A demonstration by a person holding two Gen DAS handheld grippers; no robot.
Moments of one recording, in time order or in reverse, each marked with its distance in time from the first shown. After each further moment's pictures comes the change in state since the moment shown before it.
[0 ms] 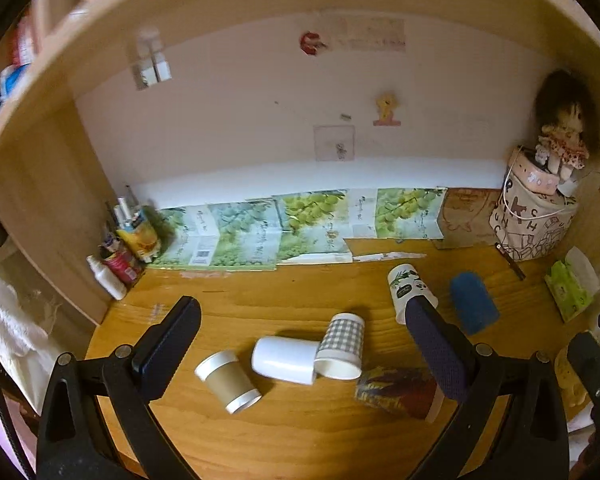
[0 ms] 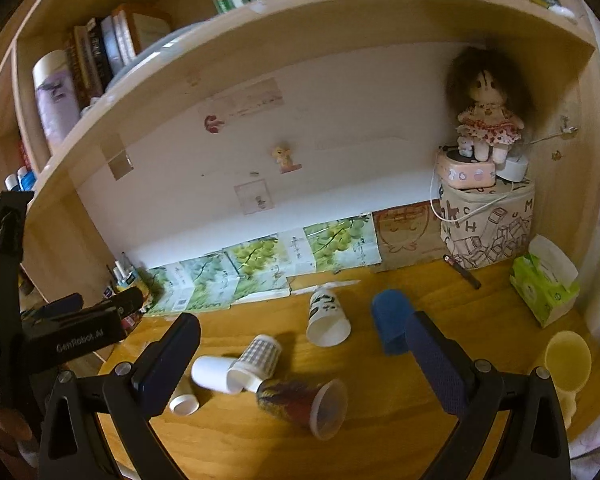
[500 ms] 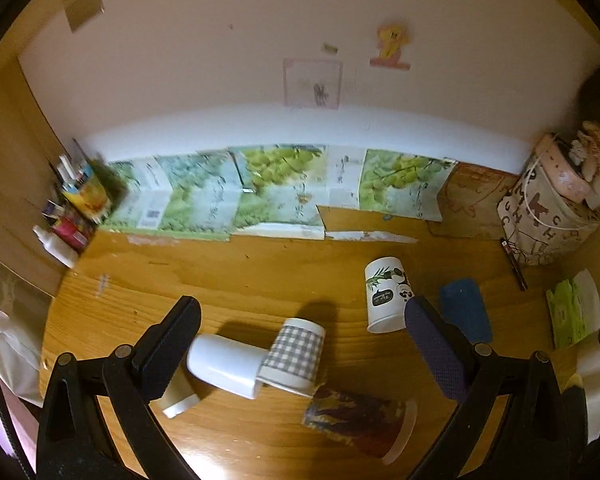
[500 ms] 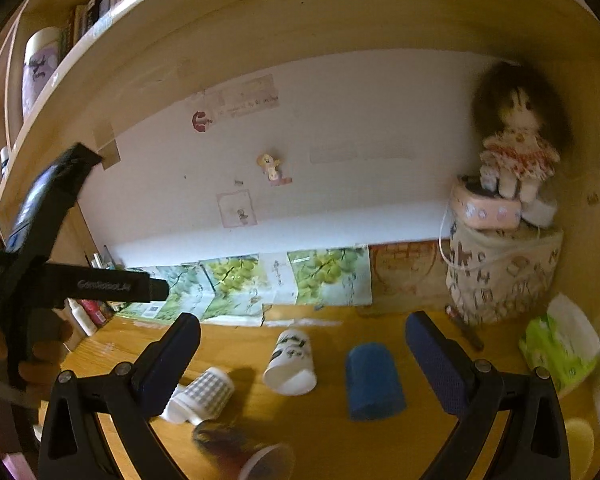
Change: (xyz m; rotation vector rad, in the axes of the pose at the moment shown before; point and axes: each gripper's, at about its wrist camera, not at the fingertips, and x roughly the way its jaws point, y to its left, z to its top) left arm 0.111 -0.041 0.041 -0.084 0.260 -0.053; right arm 0.072 -0.042 0.018 -0.153 -0.085 0.031
